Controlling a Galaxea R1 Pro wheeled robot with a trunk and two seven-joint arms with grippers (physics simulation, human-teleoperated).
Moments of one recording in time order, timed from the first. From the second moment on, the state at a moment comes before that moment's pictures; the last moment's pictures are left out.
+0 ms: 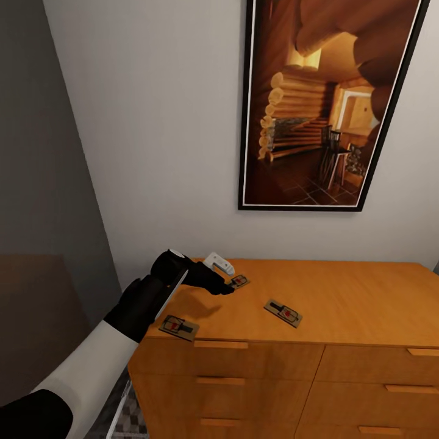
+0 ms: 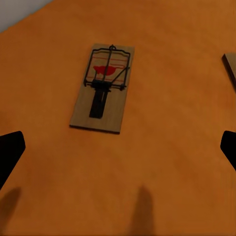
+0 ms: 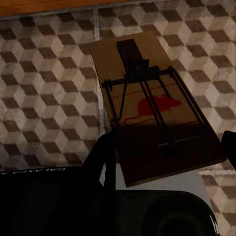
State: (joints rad) left arm -0.89 -0.06 -0.48 -1.19 -0.10 1.00 -0.59; right arm -0.10 0.04 0.04 -0.01 -0.16 -0.42 0.06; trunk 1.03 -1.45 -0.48
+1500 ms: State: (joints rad) left arm -0.89 -0.05 -0.54 -1.18 -0.10 1.00 -0.59; right arm -0.10 0.05 0.04 -0.01 -0.16 -0.42 0.06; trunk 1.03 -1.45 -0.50
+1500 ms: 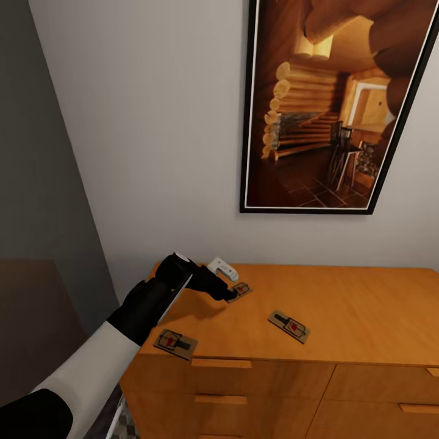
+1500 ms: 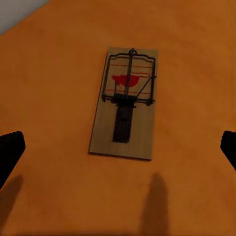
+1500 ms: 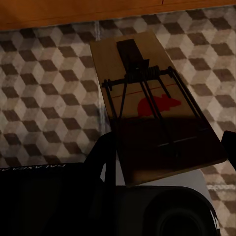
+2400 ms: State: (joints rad) left arm -0.89 -0.05 -0.54 -1.17 -0.10 1.00 -0.59; right arm -0.10 0.05 0.04 -0.01 -0.16 -0.42 0.06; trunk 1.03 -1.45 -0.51
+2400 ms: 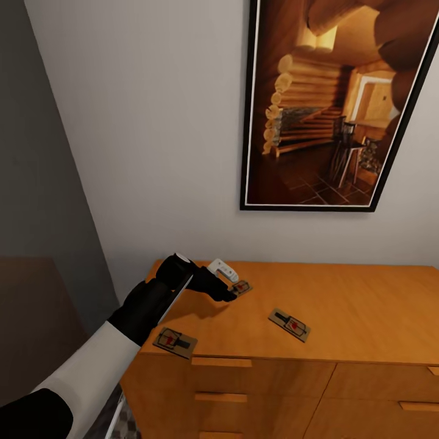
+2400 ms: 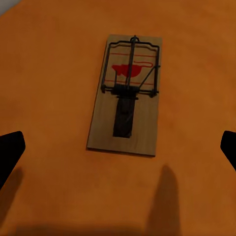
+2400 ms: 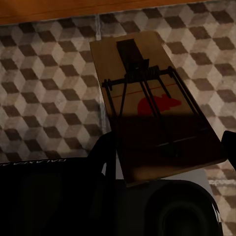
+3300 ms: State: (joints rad) left arm -0.89 -0.06 -0.62 -1.17 -0.11 1.00 -0.59; right arm -0.10 0.05 0.04 -0.01 -0.16 -0.42 0.06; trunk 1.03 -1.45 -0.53
